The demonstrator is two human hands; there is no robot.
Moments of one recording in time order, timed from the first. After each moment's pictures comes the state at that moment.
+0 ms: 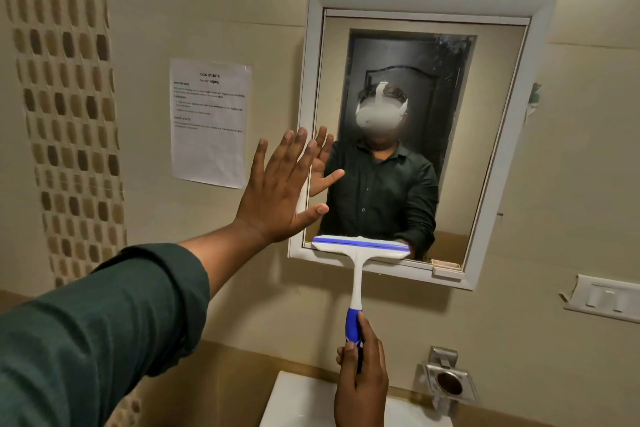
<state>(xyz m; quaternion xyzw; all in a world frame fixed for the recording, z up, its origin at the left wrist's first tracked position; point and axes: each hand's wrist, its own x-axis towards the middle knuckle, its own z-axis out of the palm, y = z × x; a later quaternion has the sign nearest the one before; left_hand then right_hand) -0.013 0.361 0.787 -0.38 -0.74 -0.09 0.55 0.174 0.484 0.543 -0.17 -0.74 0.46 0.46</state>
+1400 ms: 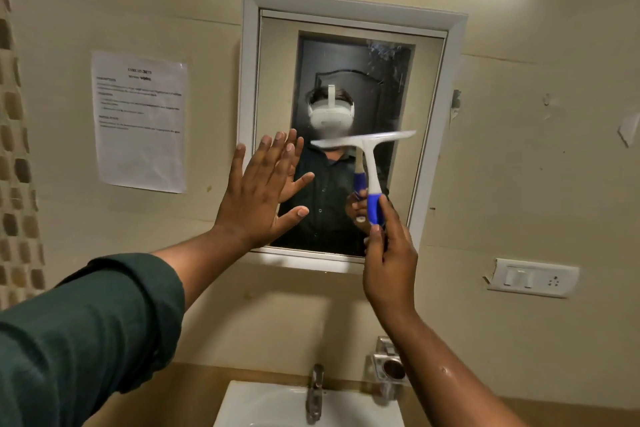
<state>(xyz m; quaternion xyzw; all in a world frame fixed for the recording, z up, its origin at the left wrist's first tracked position) 0.007 0.423 0.788 -0.38 -0.73 -0.10 0.57 0.200 0.594 0.733 -0.09 -0.75 0.36 0.55</state>
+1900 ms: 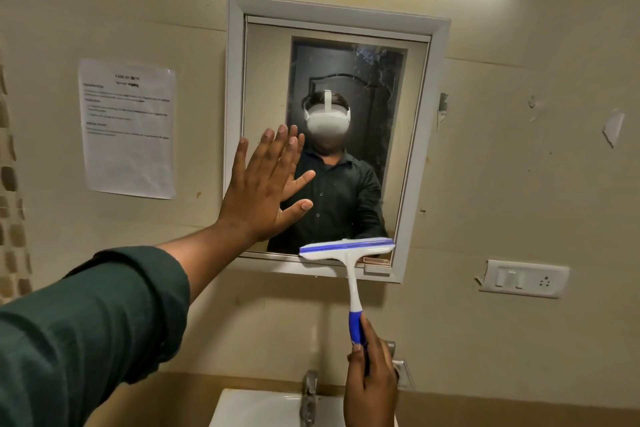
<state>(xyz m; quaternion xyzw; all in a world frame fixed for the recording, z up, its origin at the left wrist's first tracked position) 0.019 0.446 0.809 -0.39 -0.71 -0.12 0.57 0.235 0.570 0.569 -0.20 -0.73 0.39 0.51</state>
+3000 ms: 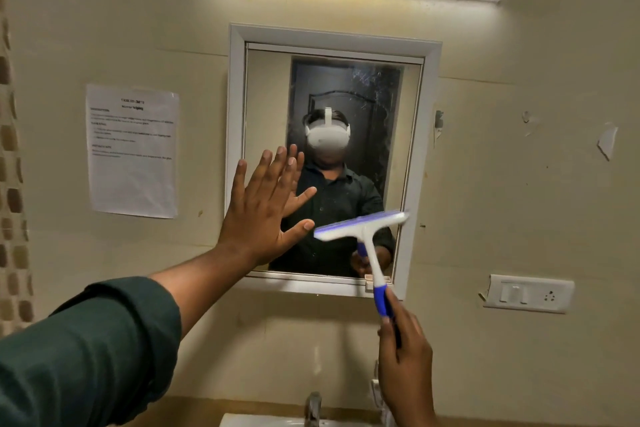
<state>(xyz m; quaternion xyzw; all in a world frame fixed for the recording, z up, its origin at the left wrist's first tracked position) 0.030 0.443 0.806 -0.38 -0.72 -0.12 0.57 0.244 0.620 0.635 -0.14 -0.75 0.36 0.53</state>
